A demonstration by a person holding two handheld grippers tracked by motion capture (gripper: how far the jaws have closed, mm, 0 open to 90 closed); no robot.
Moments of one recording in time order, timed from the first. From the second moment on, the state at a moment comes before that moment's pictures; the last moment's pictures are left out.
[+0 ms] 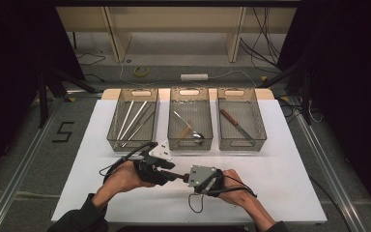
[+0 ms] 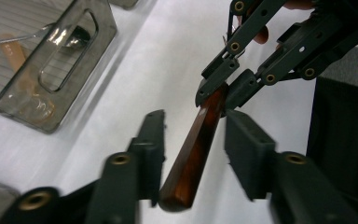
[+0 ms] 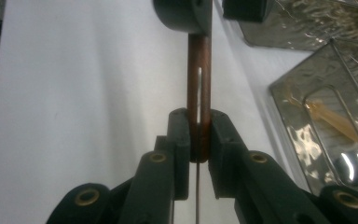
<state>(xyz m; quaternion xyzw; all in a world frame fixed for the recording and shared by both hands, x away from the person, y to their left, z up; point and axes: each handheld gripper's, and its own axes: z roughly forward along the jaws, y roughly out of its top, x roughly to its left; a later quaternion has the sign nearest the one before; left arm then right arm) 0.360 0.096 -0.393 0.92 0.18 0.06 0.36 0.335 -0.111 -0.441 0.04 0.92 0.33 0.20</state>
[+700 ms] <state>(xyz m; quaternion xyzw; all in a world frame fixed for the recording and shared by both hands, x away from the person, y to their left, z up) 0.367 0.122 -0.384 0.84 0.27 0.11 0.46 0.344 -0.143 -0.432 0.10 0.92 0.32 0.21</state>
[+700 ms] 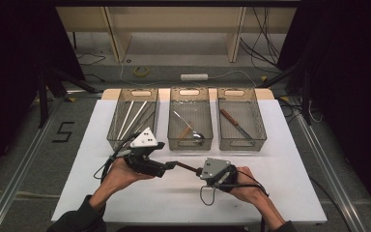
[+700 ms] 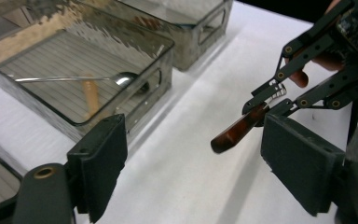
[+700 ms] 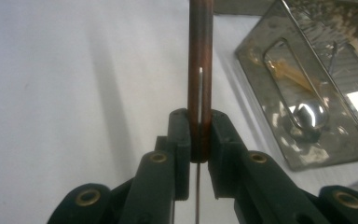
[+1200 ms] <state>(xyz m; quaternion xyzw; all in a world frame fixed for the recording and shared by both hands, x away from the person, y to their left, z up) 0.358 0.145 -0.405 0.80 0.30 0.12 0.50 0.360 -0.171 -0.424 0.18 0.90 0.34 0.21</state>
